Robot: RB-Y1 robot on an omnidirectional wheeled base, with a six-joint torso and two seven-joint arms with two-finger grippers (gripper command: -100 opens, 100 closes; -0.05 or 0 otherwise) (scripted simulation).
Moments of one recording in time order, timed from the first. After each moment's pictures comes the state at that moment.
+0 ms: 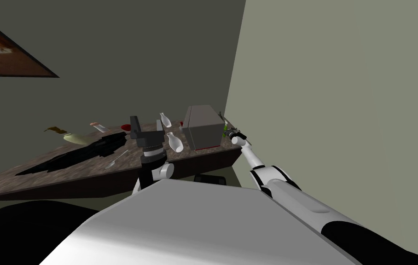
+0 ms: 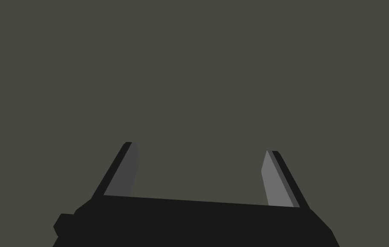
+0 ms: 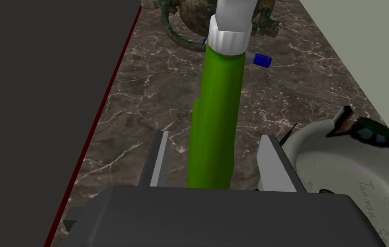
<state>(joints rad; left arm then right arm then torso) 0.50 -0.01 0.06 -2.38 0.05 -0.61 0.14 -0.57 -0.32 0.20 -1.03 -0.82 0.22 -1.14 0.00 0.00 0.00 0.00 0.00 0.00</state>
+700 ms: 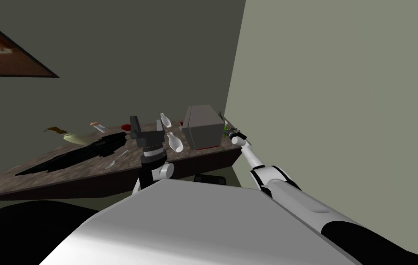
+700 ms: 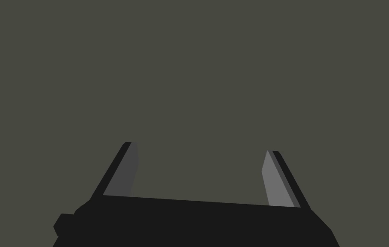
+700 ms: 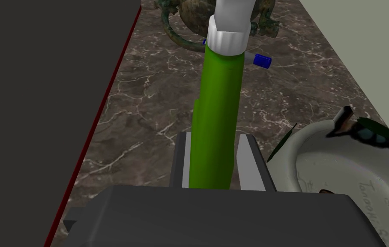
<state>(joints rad) 0.50 -0.01 0.06 -2.38 0.05 -0.61 0.14 -0.57 -0.32 0.20 -1.03 -0.82 0.22 -1.14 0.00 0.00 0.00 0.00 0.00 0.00</state>
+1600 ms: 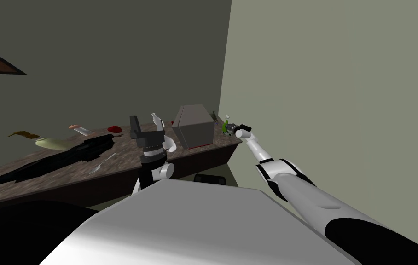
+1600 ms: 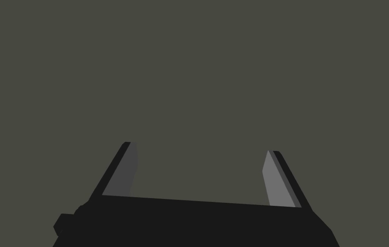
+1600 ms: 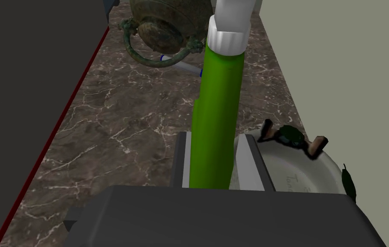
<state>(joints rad) 0.50 -0.01 0.06 -2.38 0.05 -0.61 0.14 -0.68 -0.47 0.27 -1.10 -0.89 0.35 -1.27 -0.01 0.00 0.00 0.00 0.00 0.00</state>
